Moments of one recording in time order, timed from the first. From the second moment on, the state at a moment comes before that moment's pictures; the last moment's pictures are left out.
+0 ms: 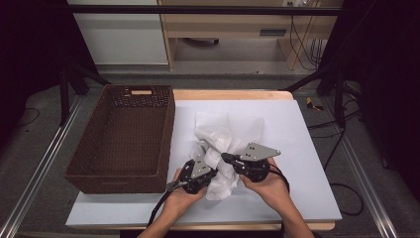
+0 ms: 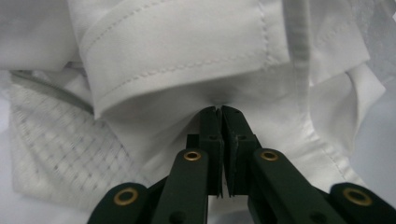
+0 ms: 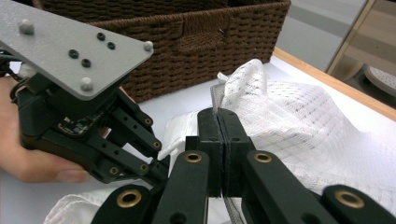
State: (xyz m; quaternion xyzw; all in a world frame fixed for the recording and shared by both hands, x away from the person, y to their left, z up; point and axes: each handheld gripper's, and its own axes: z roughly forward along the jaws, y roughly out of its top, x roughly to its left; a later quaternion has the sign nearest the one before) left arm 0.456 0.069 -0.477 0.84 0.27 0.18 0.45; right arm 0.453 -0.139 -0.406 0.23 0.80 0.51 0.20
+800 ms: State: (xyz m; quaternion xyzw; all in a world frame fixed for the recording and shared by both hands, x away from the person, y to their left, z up) left arm 0.480 0.050 -0.475 0.80 0.28 0.16 0.50; right arm 0.451 -0.147 -0.427 0.23 0.82 0.48 0.19
